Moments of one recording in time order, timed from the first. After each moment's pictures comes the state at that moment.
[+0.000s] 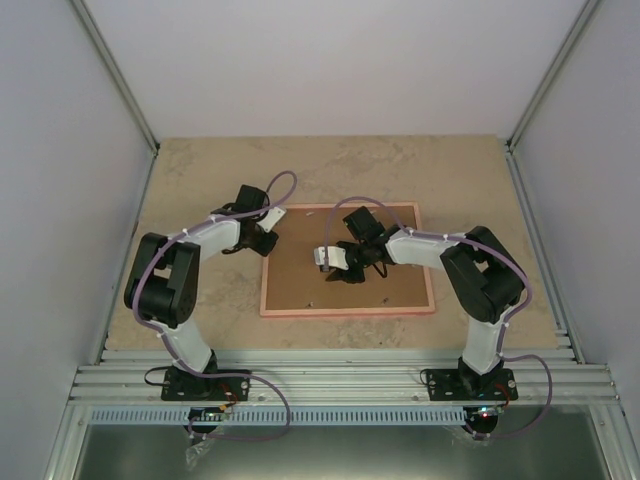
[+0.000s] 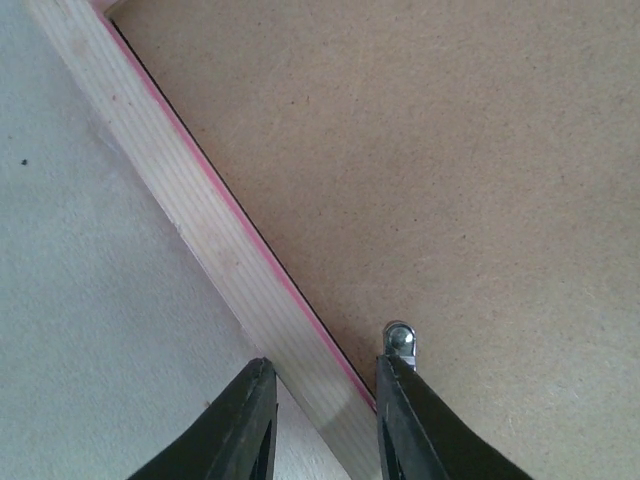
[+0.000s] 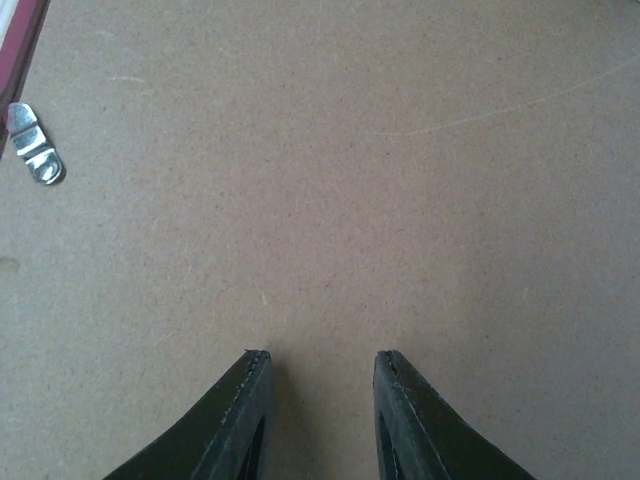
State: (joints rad) left arm -0.28 1.75 1.01 -0.40 0.05 0.32; right arm 0.69 1.89 1.08 -0.29 -0.48 -0.99
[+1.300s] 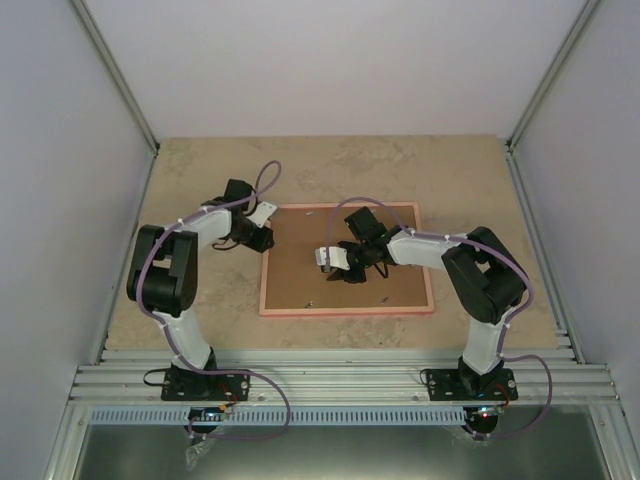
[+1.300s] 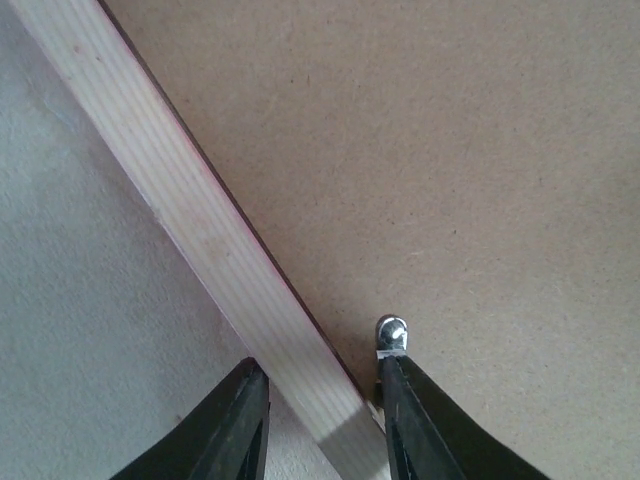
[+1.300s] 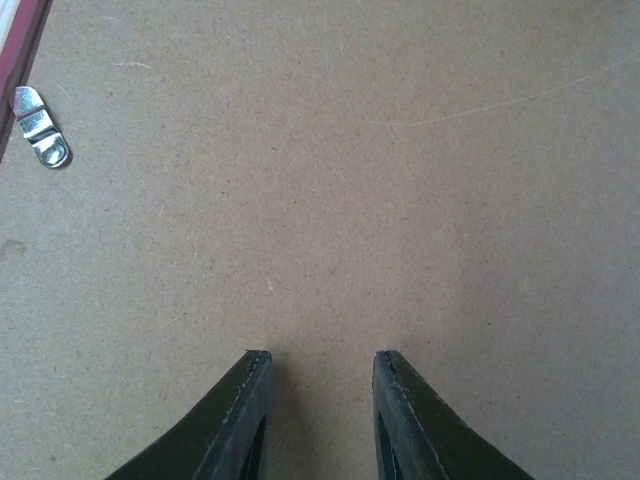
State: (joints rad) left arm -0.18 1.81 1.09 -0.48 0.28 0.30; right arm 0.68 1.88 1.06 -0.27 -0.48 -1.00
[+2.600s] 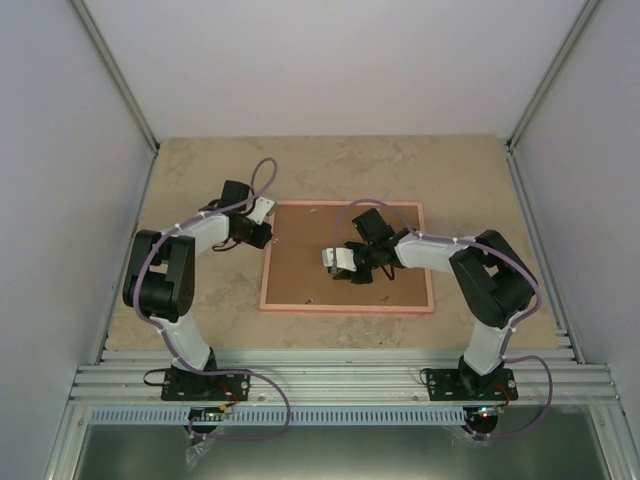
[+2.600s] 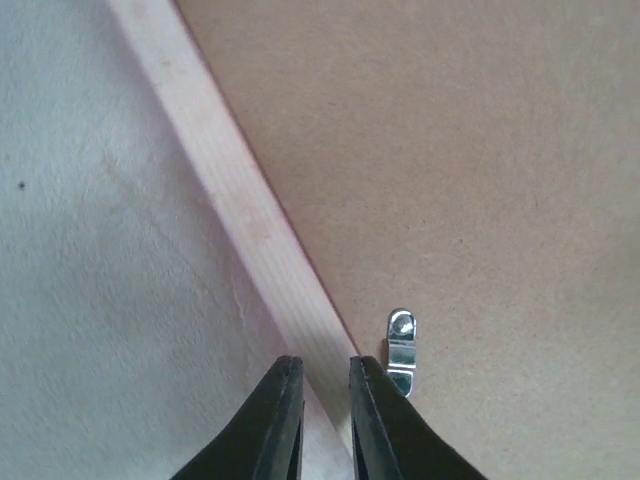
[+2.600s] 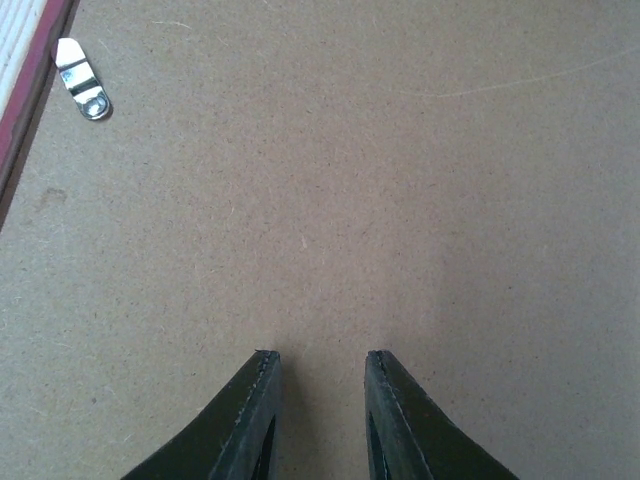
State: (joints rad) left arm -0.19 1.78 1.03 -0.33 0.26 0.25; right arm 0.66 1.83 1.00 -0.24 -0.46 -1.03
